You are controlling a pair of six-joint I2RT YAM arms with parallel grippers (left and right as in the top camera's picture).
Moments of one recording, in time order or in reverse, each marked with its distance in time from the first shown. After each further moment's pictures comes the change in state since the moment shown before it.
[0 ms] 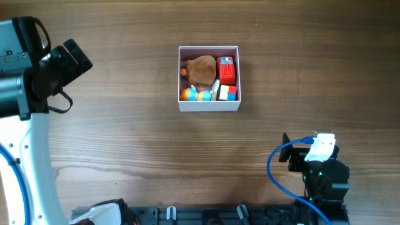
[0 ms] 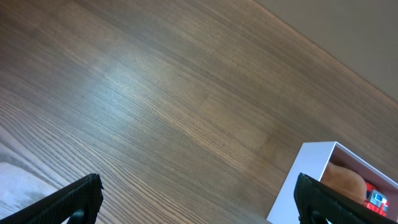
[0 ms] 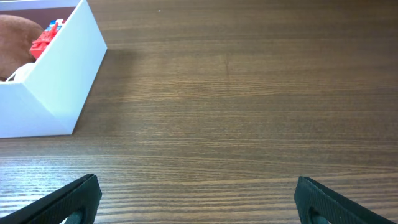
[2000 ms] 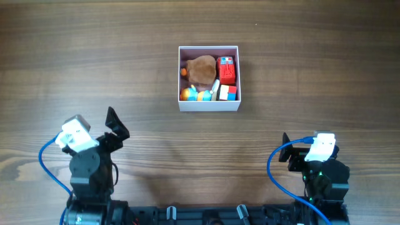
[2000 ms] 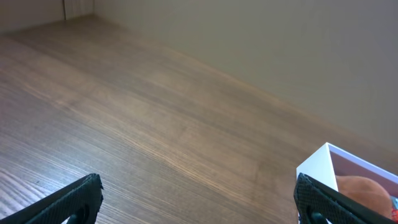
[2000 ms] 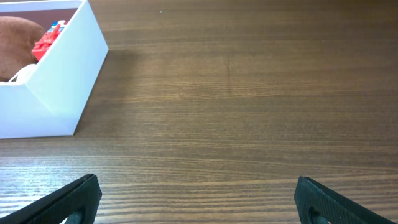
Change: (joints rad) left arm -0.248 -1.087 -1.362 0.914 -0.233 -0.003; right arm 0.000 -0.004 0.000 0.000 -0.003 0.000
